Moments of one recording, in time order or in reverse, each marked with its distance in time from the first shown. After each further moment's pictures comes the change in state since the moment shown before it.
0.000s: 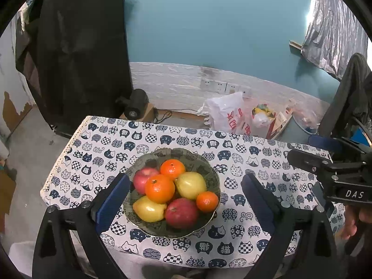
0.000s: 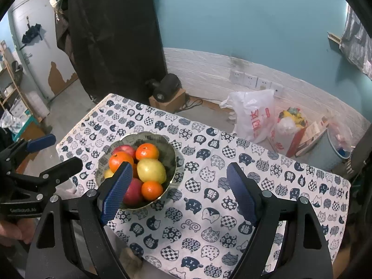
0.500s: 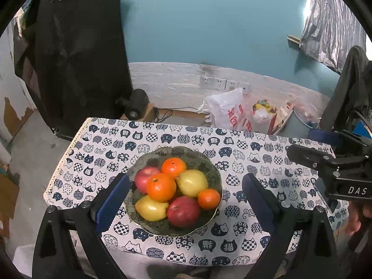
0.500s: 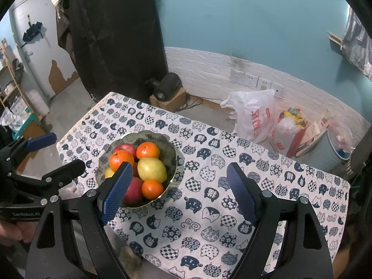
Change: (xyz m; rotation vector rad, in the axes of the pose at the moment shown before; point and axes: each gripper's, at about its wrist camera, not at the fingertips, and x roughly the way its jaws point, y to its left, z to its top) left arm 0.001 -0.004 -0.001 0.035 0.014 0.016; right arm 0.000 0.000 0.000 -0.001 -0.001 -0.002
